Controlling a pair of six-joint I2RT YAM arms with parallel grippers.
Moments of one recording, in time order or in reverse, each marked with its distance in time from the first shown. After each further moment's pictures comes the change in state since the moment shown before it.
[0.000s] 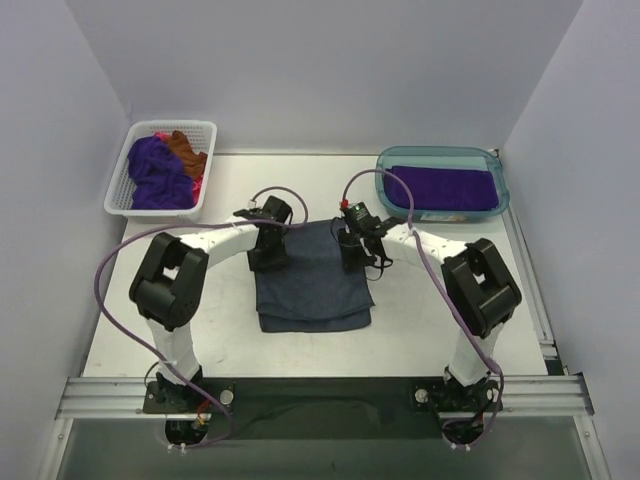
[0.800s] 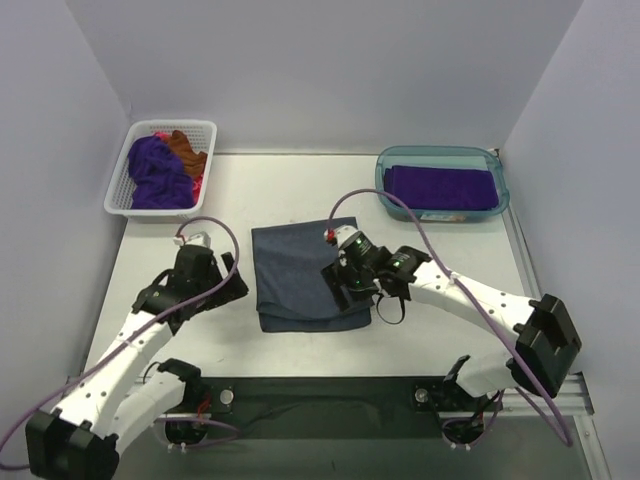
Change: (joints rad) left arm 0.188 -0.990 -0.551 -0.059 0.143 0.034; right arm 0.282 -0.373 -0.109 -0.220 0.022 -0.134
